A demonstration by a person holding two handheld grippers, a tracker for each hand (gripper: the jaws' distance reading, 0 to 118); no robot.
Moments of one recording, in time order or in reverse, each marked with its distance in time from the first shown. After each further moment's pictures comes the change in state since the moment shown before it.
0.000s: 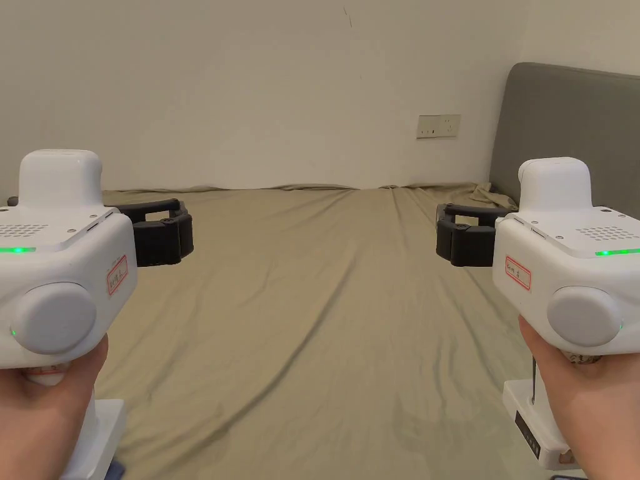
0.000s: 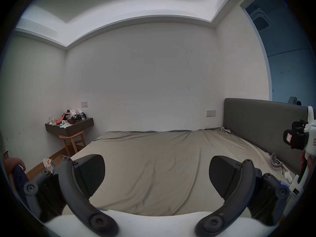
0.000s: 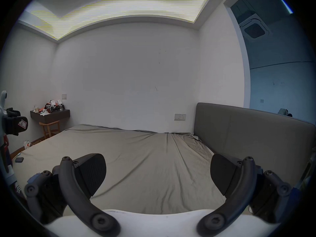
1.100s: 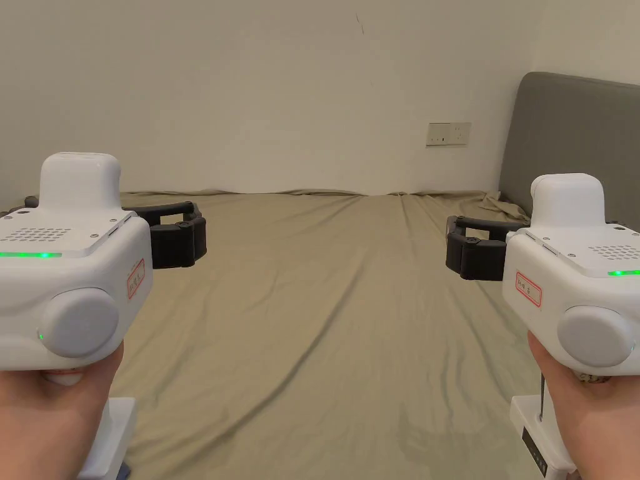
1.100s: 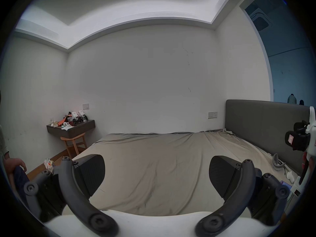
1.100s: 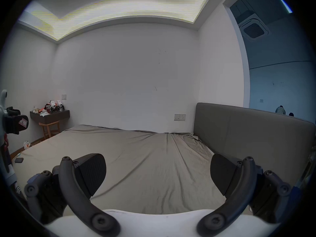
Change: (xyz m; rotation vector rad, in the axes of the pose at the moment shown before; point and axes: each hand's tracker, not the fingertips) left arm -0.003 -0.002 -0.003 0.023 0.018 -0.008; right arm -0.003 -0.003 0.001 0.003 -0.006 -0.002
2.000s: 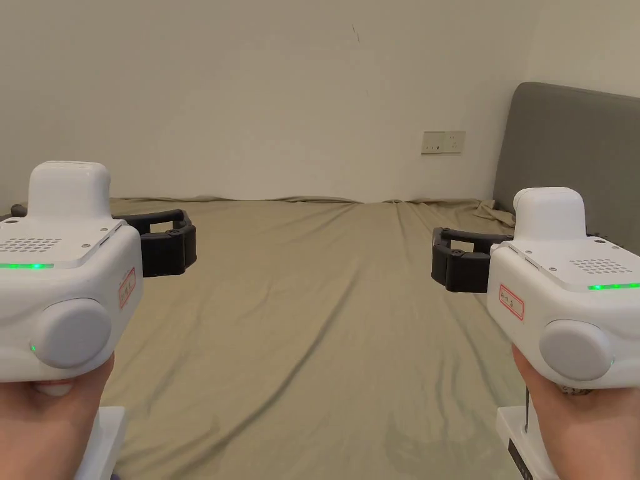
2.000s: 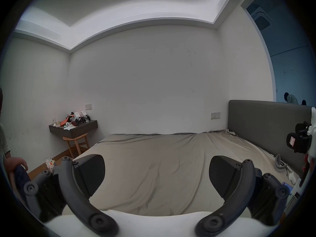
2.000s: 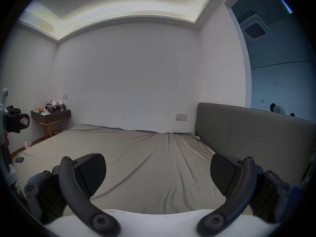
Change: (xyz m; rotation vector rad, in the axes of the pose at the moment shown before) left arm -0.002 -0.001 -0.003 0.004 0.022 0.005; right arm -0.007 -0.002 -0.004 -0.001 0.012 0.002
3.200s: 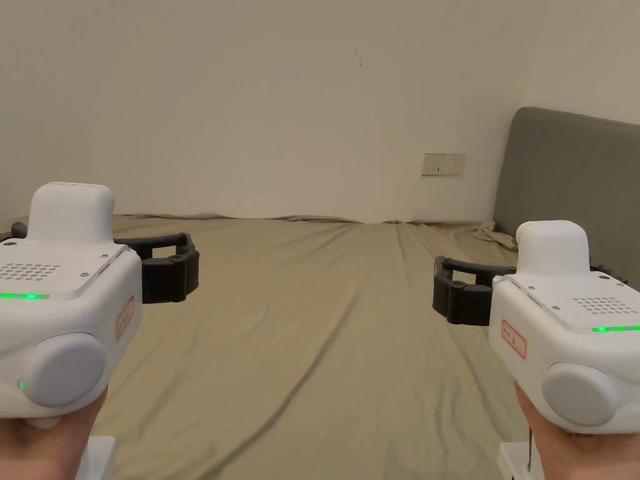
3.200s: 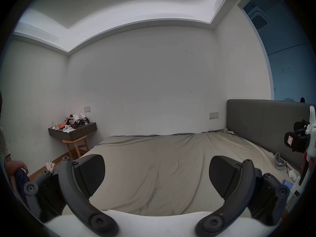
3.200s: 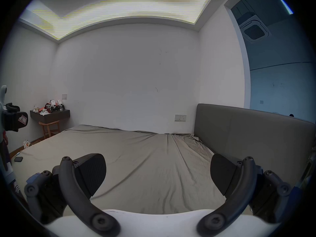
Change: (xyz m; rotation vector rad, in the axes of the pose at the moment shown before) left arm 0.003 0.003 0.006 0.012 -0.013 -0.023; right arm 0.000 -0.003 0.002 0.011 -0.010 0.004
